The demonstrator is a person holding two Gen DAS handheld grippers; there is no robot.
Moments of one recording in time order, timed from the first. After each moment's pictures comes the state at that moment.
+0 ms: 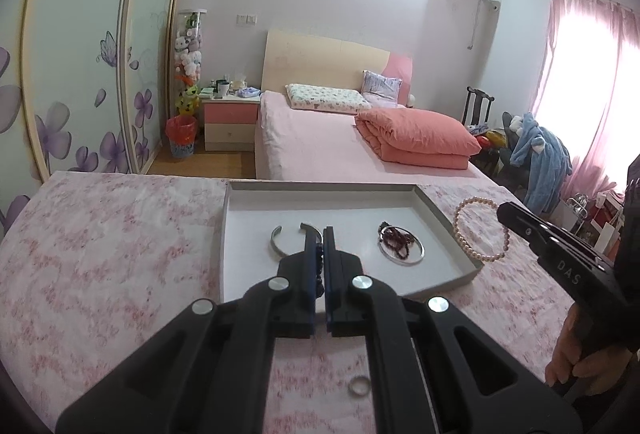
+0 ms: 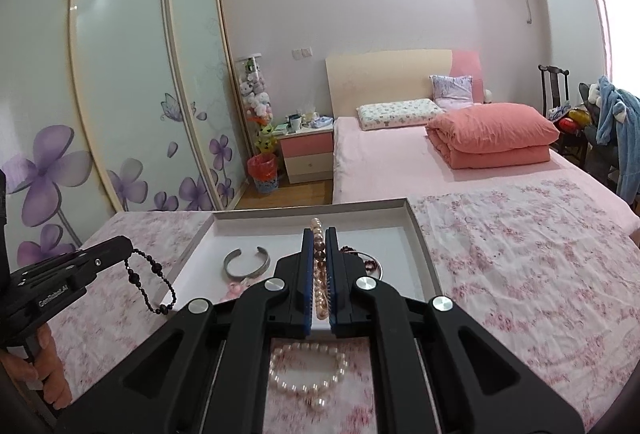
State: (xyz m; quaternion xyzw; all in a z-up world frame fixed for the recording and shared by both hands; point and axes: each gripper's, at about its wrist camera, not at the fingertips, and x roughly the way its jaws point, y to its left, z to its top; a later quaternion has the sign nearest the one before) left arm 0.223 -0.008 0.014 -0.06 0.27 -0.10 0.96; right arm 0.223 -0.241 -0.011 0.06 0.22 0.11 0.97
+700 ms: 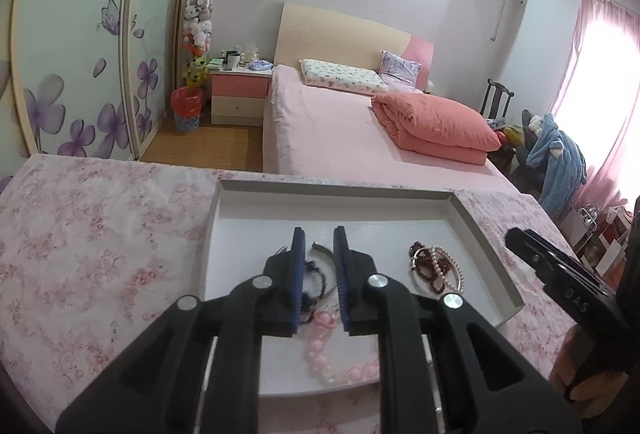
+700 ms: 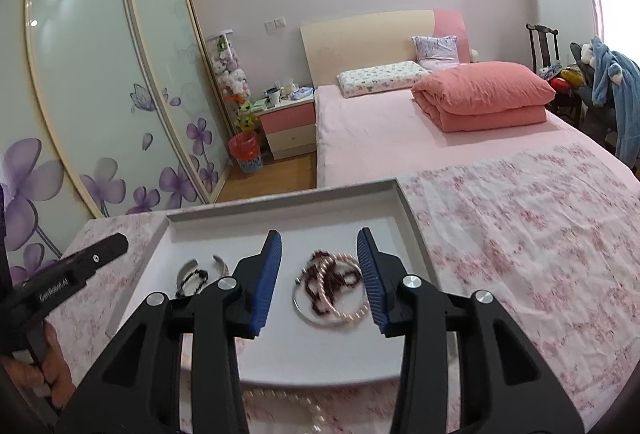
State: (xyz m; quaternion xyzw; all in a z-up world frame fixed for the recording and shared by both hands) left arm 0.307 -0.006 -0.016 -0.08 0.32 -0.07 0.94; right arm 0.294 -0.256 -0.043 0.09 0.28 0.09 0.95
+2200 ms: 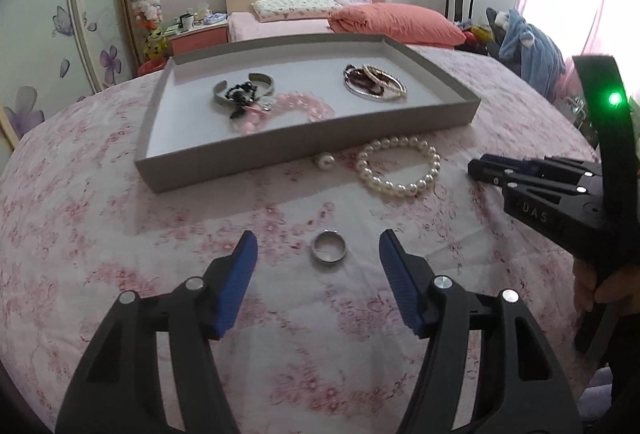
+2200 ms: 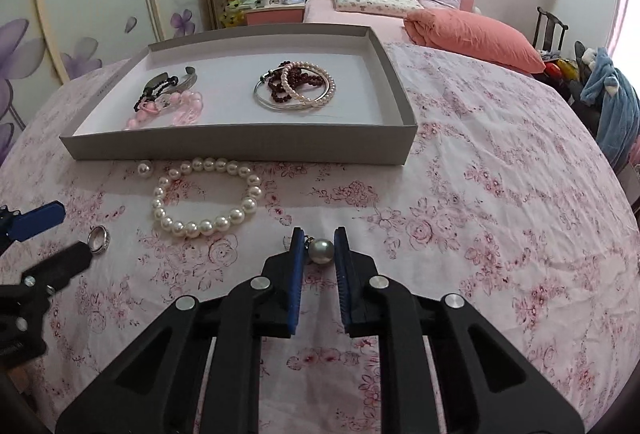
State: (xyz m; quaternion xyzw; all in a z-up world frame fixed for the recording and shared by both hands) left arm 0.189 -0.061 -0.090 0.04 0.42 -0.14 0.90; right arm 0.224 -0.259 -0.119 -0.03 0.43 0.06 0.90
